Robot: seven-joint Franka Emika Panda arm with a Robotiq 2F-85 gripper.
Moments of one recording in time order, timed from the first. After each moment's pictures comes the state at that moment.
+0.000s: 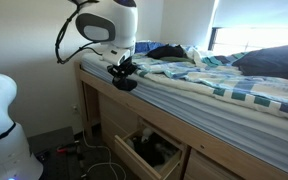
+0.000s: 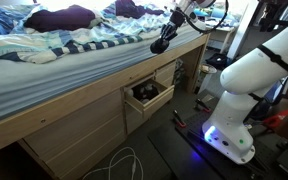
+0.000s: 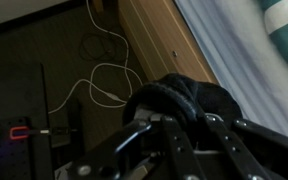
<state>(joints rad) -0.08 -0.46 -0.06 -2.51 0.62 2.12 1.30</state>
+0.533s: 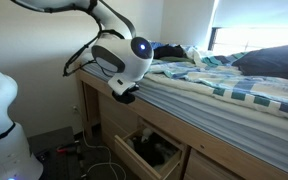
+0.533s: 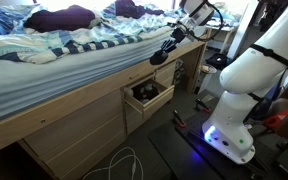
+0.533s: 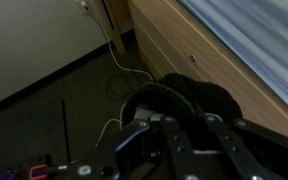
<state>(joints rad) -0.11 -0.24 -0.16 -2.51 0.86 2.04 1.16</state>
